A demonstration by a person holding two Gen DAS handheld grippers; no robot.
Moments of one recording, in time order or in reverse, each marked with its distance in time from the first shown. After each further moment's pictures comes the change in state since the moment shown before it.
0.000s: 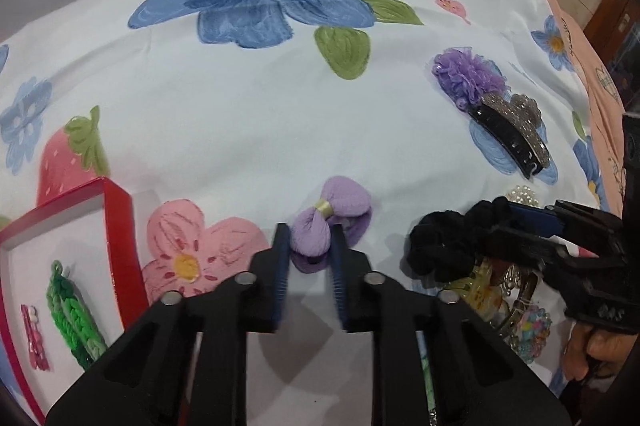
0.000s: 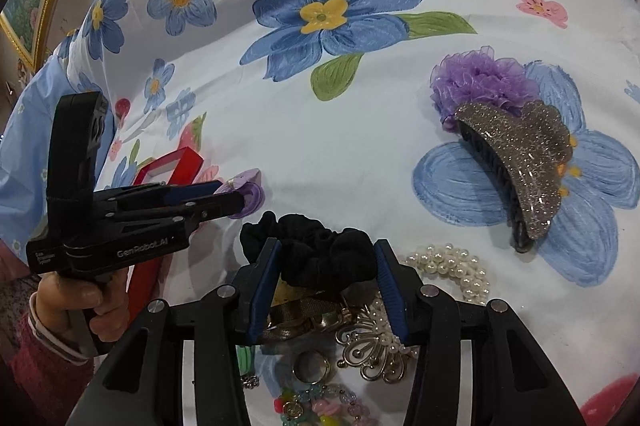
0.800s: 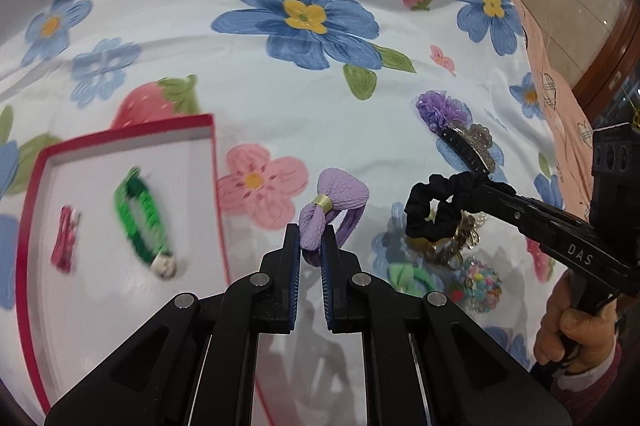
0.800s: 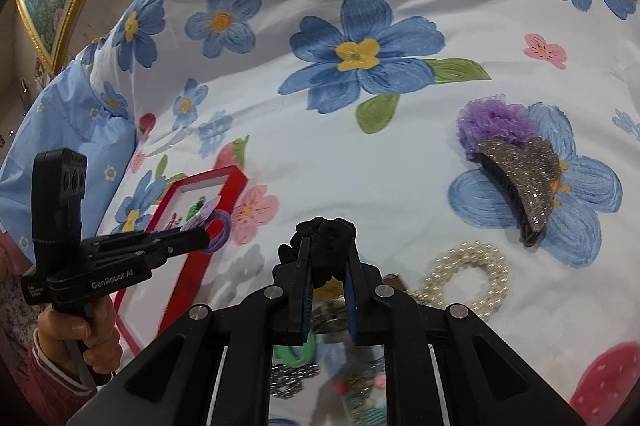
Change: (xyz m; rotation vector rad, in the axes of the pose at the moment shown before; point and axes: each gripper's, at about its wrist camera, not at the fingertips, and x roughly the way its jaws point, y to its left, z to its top) left arm -0.092 0.031 -0.065 -0.175 -0.140 -0.049; right arm -0.041 0.050 -0.011 -0.046 -0.125 0.023
